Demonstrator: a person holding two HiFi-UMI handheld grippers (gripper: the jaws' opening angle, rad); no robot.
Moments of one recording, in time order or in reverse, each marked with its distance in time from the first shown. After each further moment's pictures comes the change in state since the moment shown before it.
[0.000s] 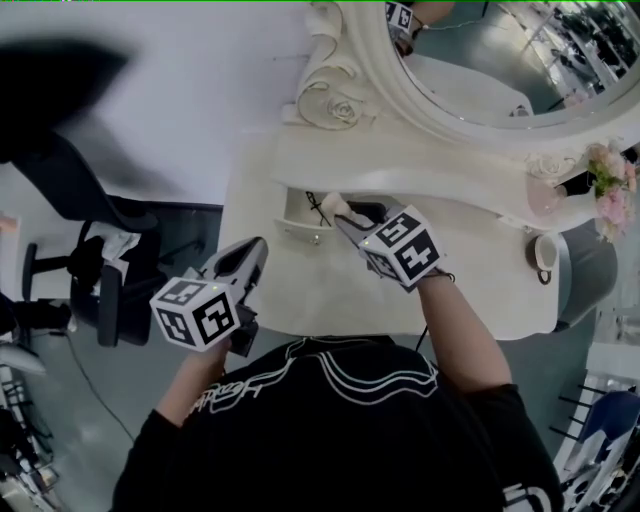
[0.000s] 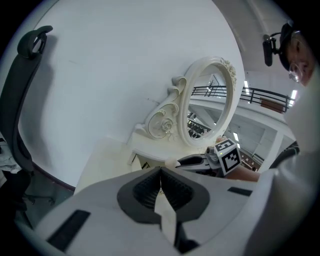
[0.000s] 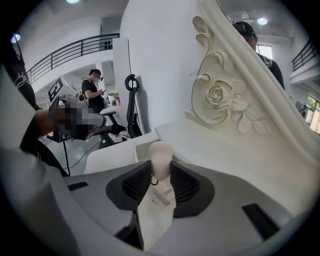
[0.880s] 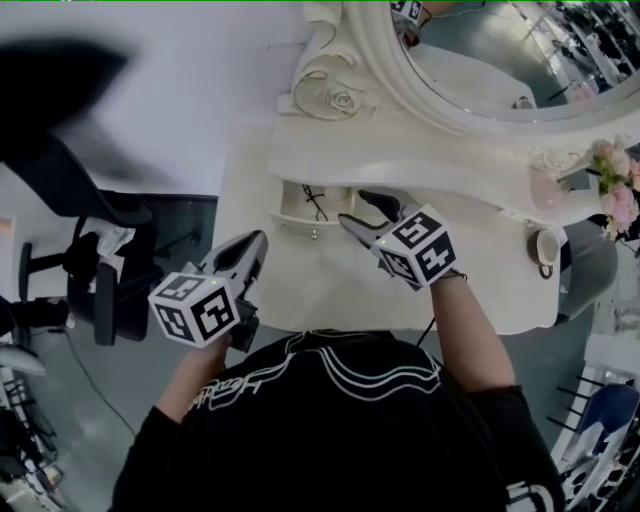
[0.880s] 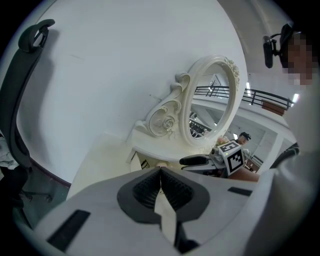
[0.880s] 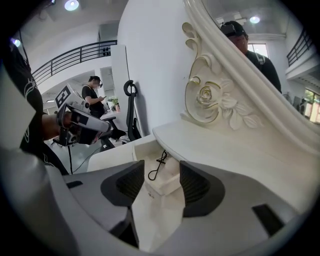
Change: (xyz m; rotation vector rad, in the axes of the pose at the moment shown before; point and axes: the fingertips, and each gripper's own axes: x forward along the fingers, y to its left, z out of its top) left arm 0.014 0.005 -0.003 -0.031 0.016 -0.009; right arm -0.011 -0.010 -0.007 0.037 -0.049 0.015
